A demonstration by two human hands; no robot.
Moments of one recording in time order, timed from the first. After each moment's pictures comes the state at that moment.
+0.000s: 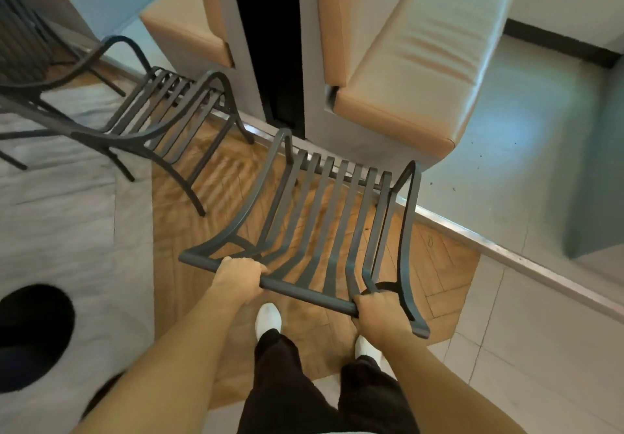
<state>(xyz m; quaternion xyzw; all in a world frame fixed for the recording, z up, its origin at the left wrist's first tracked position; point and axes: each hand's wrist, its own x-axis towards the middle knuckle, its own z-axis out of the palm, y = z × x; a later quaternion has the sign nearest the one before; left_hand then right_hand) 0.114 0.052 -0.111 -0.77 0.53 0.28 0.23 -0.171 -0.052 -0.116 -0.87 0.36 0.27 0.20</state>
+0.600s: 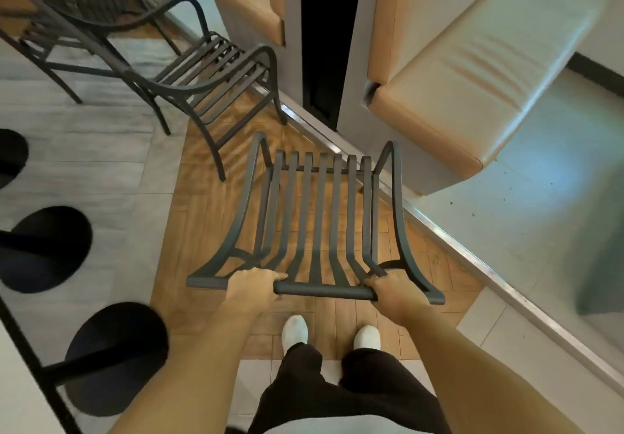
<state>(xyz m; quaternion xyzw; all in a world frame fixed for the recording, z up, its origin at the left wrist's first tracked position) -0.005 0.096 -0.097 -0.85 0.40 0.32 0.11 -0.221 -0.123 -0.119 -0.91 0.22 0.30 0.18</state>
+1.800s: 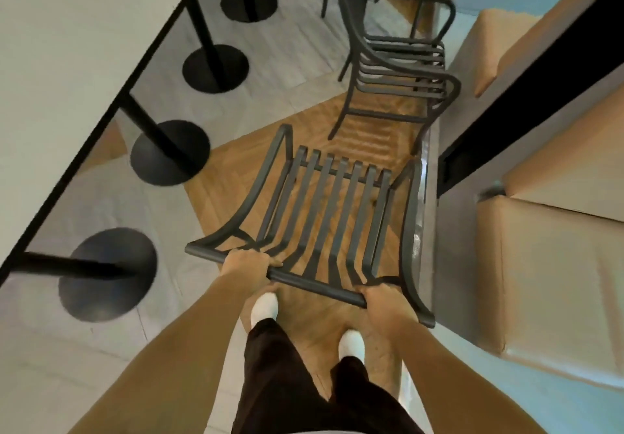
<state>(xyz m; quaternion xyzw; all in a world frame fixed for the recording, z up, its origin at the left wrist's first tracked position) -0.222 -0.058 -0.101 -0.93 -0.01 0.36 0.00 -0.199 -0.355 -0.094 -0.91 -0.18 0.38 0.02</state>
